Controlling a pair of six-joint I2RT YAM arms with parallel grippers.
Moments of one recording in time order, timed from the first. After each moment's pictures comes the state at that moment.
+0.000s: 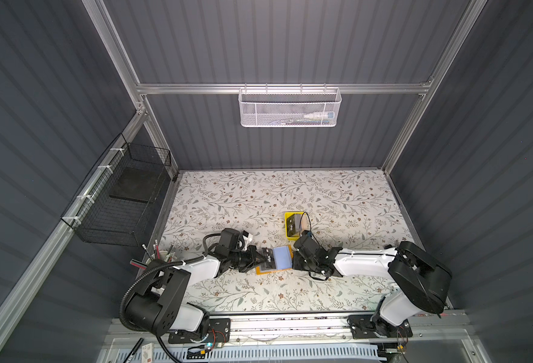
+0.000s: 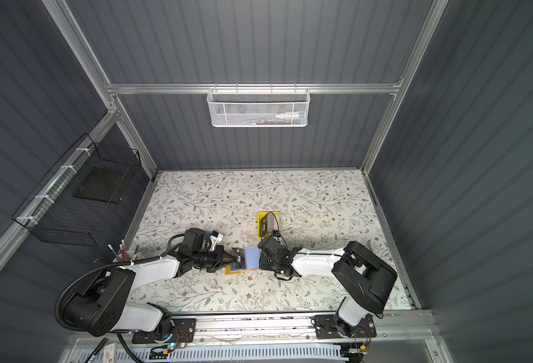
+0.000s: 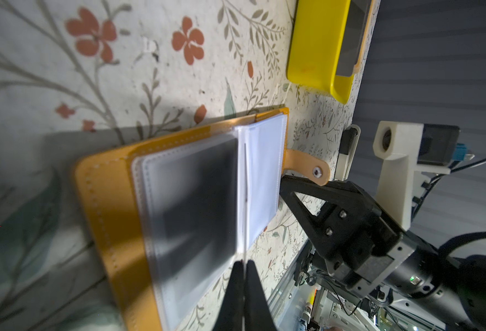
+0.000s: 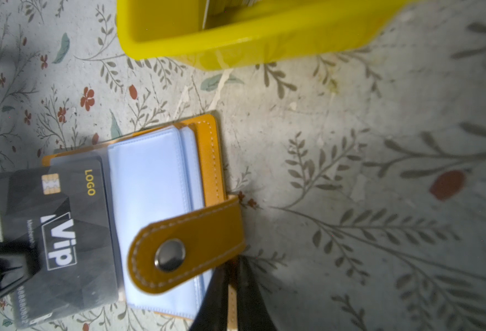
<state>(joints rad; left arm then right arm) -0.44 1.42 0.44 0.11 0.72 -0.85 0.90 1.60 0.69 -0.08 0.08 0.92</state>
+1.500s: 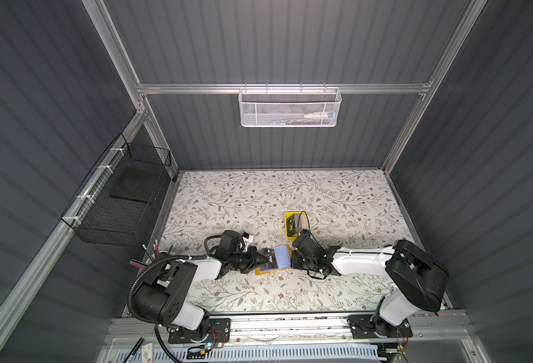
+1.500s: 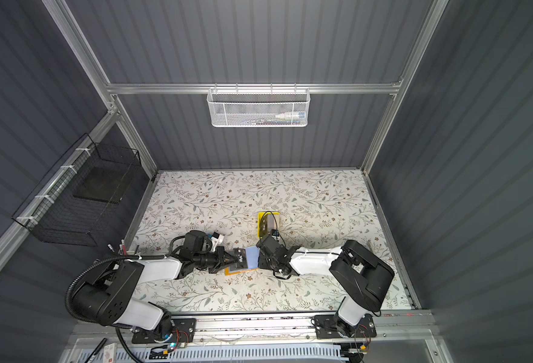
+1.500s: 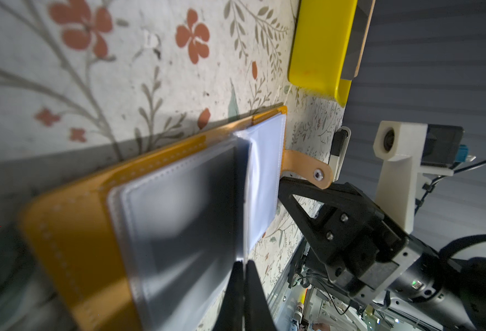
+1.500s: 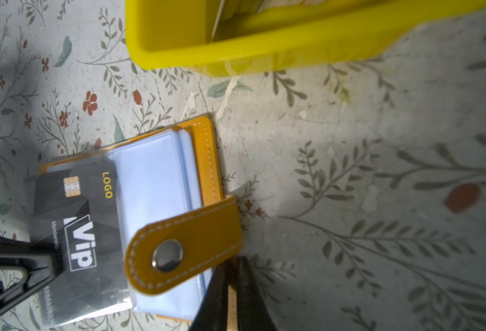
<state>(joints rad) -0.44 1.49 0.40 0.29 0.76 -0.92 0.91 1.62 0.72 -0.09 0.08 0.91</state>
